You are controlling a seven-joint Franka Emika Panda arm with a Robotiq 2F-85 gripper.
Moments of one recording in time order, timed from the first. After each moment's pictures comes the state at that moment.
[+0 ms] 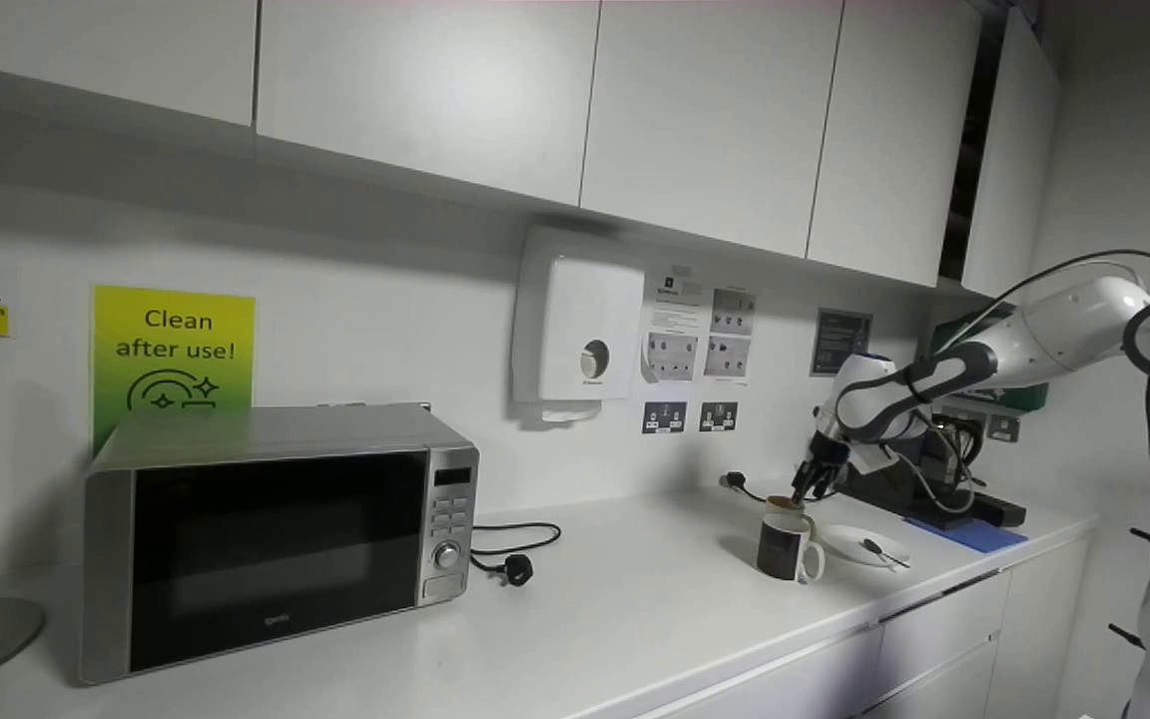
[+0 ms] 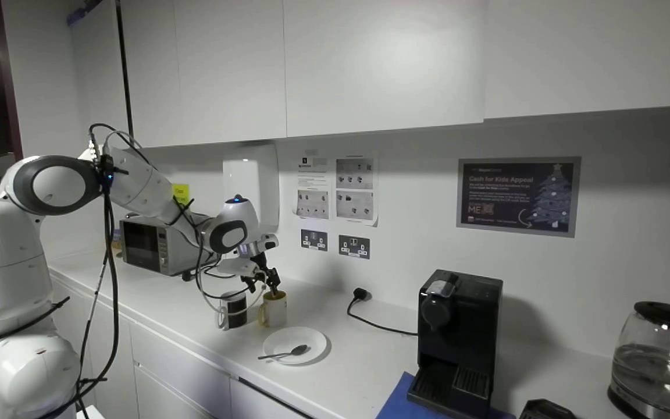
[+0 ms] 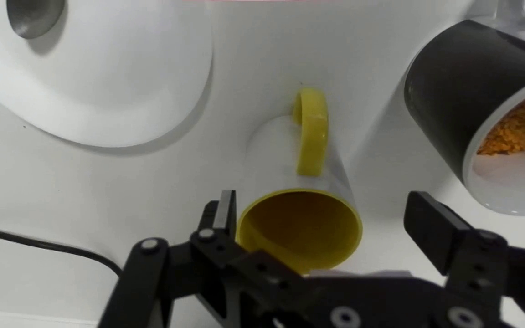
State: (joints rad) arm 0.02 -0.08 -0.06 -2.30 0.02 2.51 -0.22
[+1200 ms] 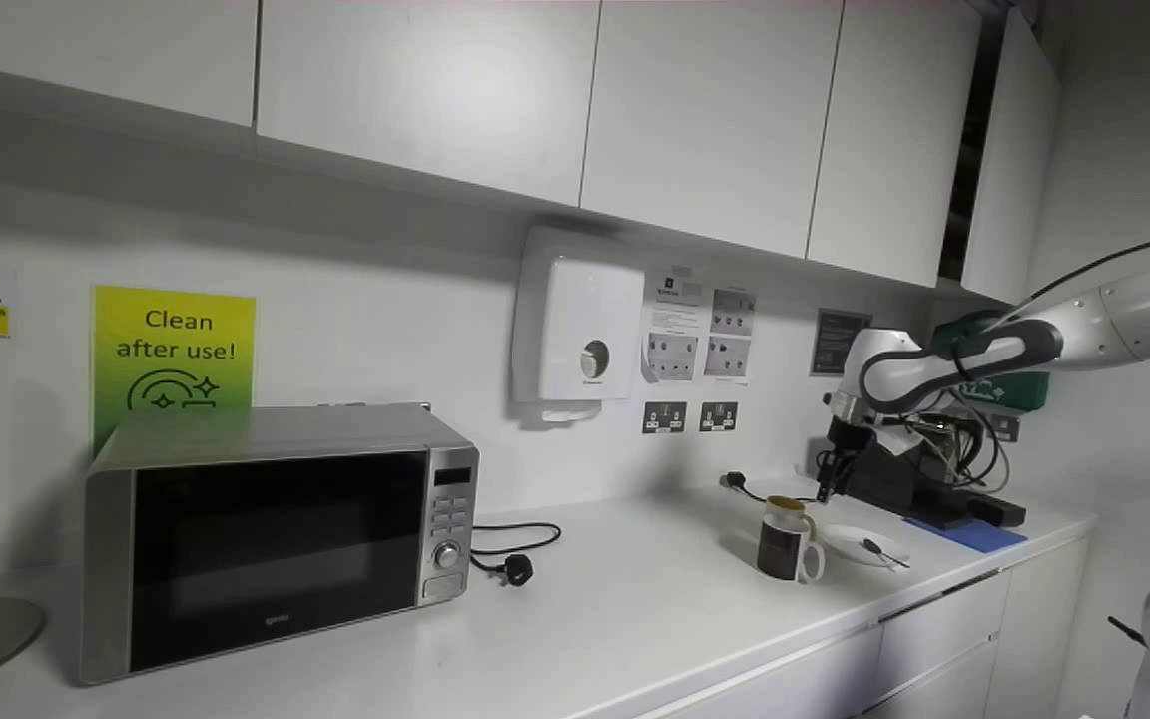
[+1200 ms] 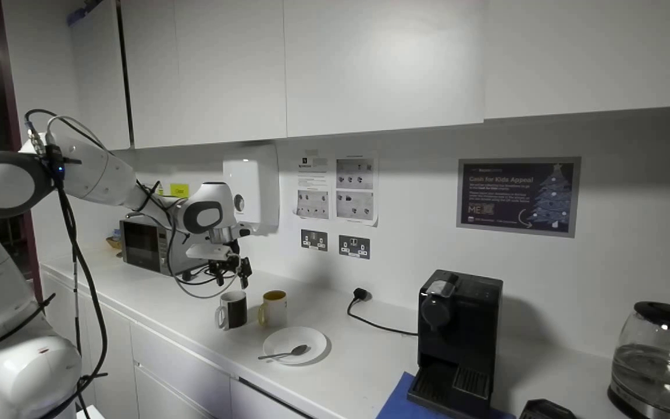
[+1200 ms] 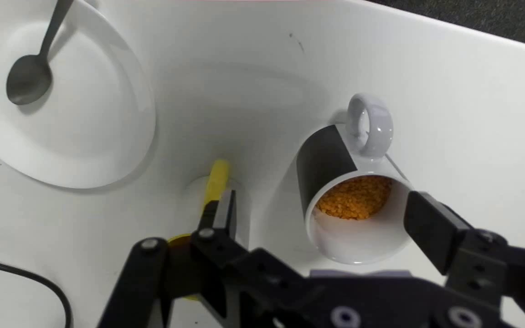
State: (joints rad) arm 0.06 -0.31 0.00 -2.37 0.01 2.22 -0.22
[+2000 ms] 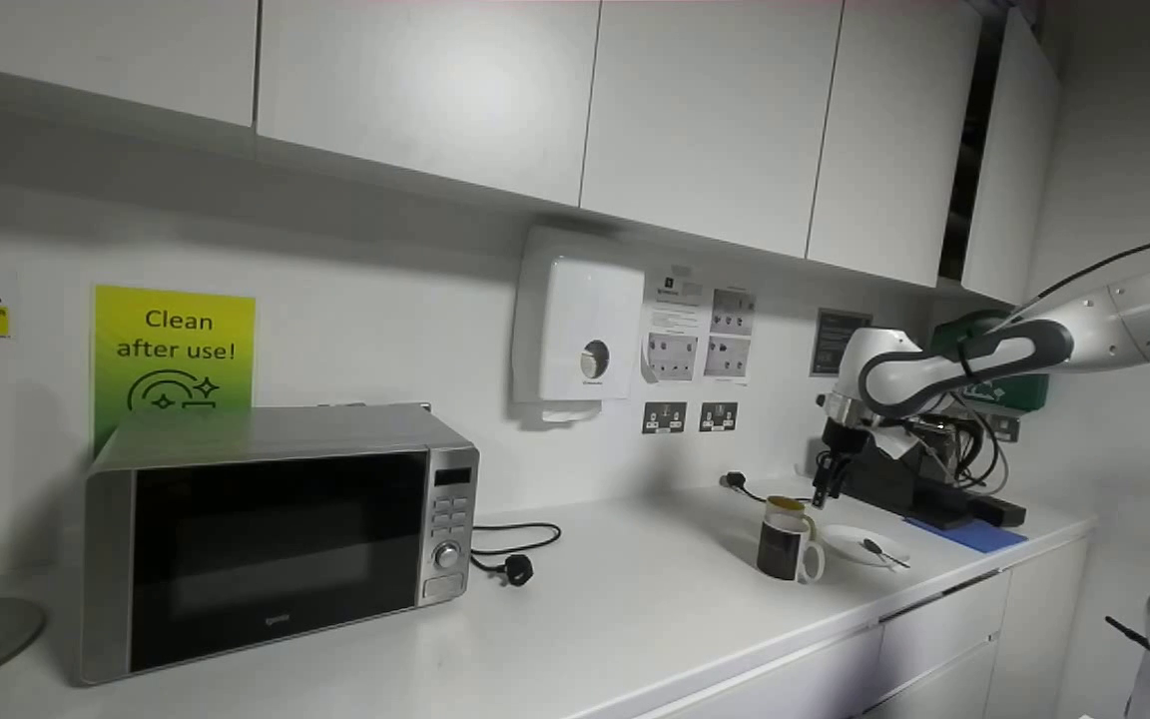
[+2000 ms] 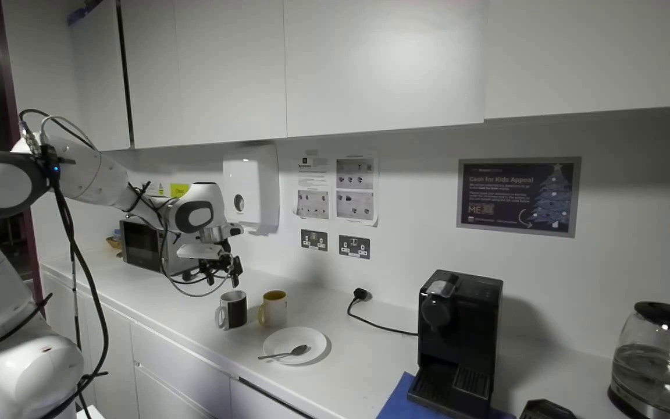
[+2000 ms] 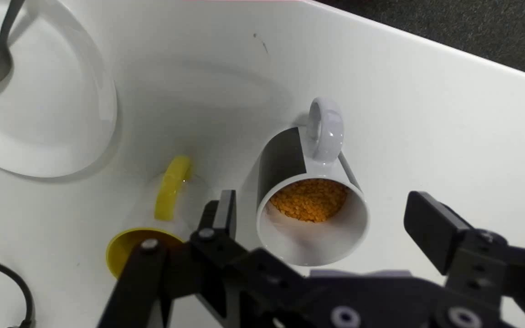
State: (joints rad) arm 0.09 -0.34 0.04 -2.40 0.02 2.22 -0.22
